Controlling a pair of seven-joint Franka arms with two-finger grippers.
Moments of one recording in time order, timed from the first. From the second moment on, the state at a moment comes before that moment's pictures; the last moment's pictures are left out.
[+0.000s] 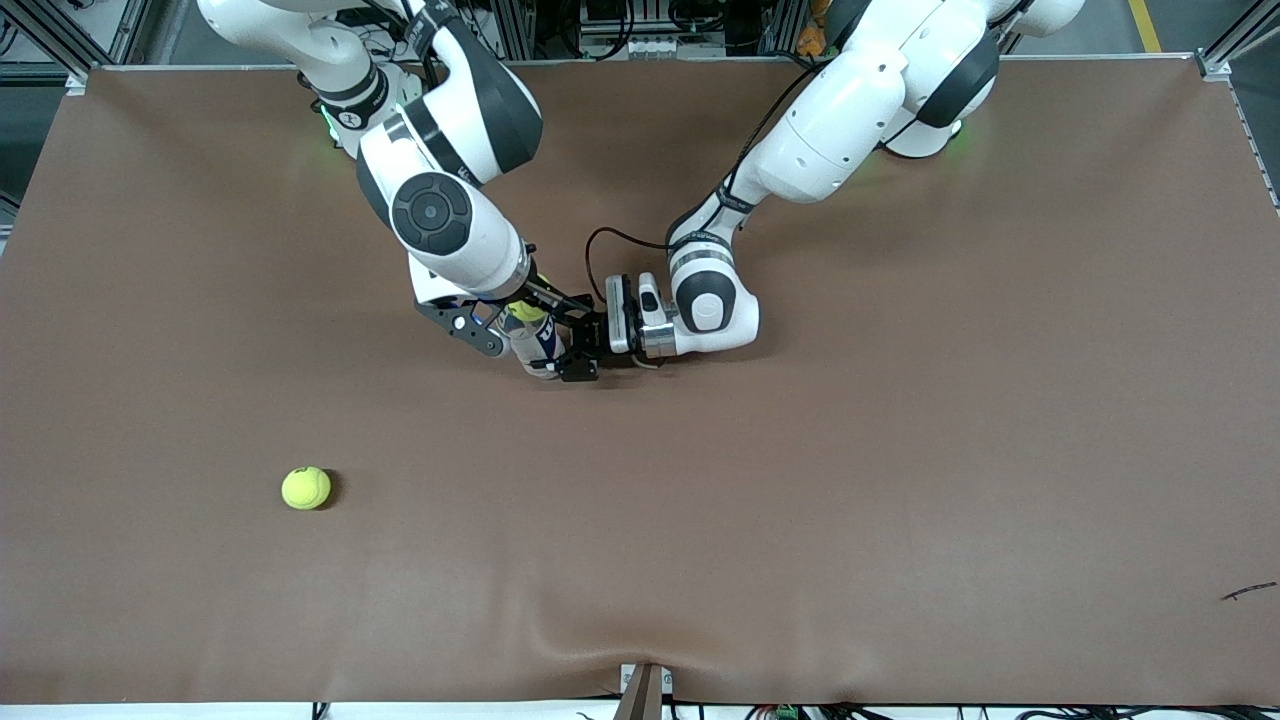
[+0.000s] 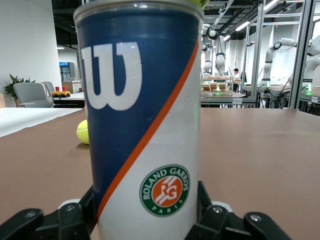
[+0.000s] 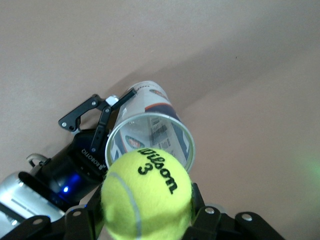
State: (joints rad) left arm -0.65 1.01 -0.21 -1.49 -2.20 2.22 2.75; right arm 0.60 0.32 -0.02 -1.70 0.19 1.83 1.10
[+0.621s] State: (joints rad) left arm -0.65 1.01 -0.21 -1.49 -2.20 2.22 2.75; right arm 0.59 0.34 -0.03 -1.69 0.17 1.83 1.10
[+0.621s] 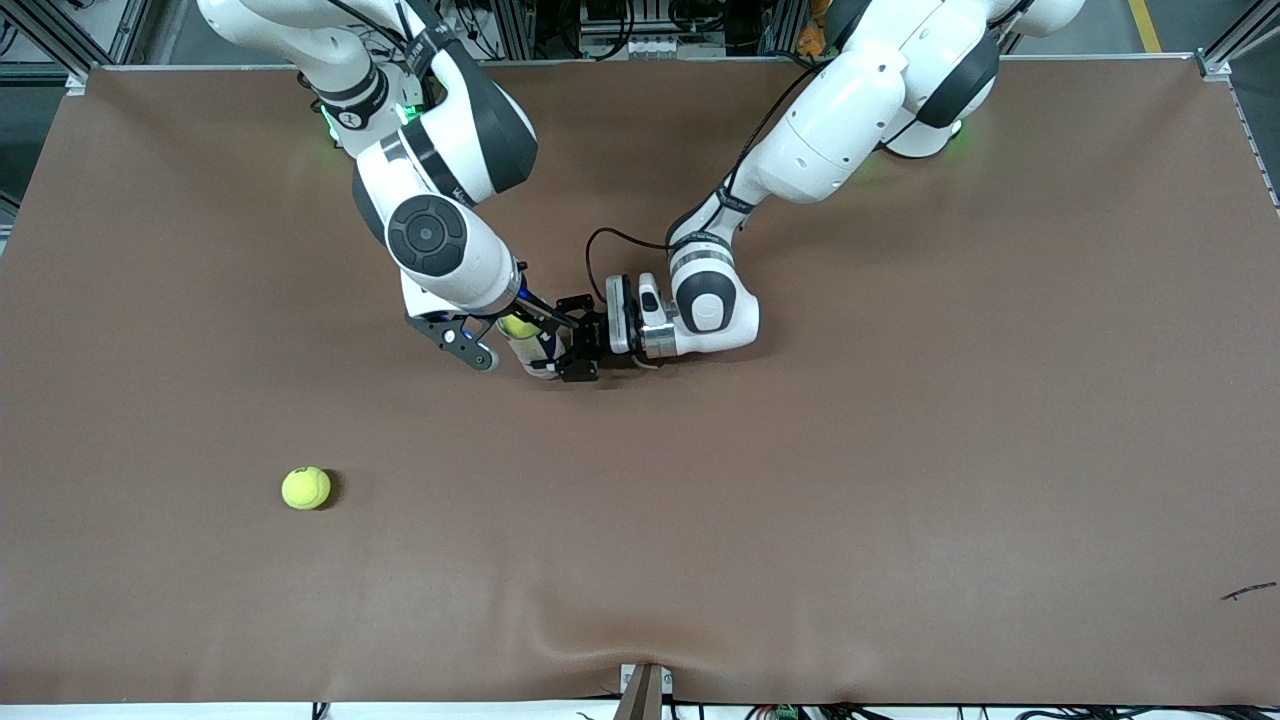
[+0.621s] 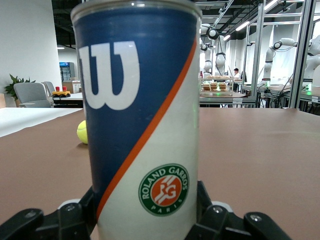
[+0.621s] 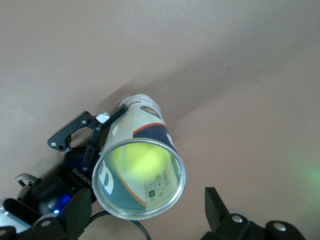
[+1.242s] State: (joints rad) left arm -0.65 1.01 -0.21 -1.49 -2.20 2.22 2.75; right arm 0.33 0.33 -0.05 -1.56 0.15 1.73 0.82
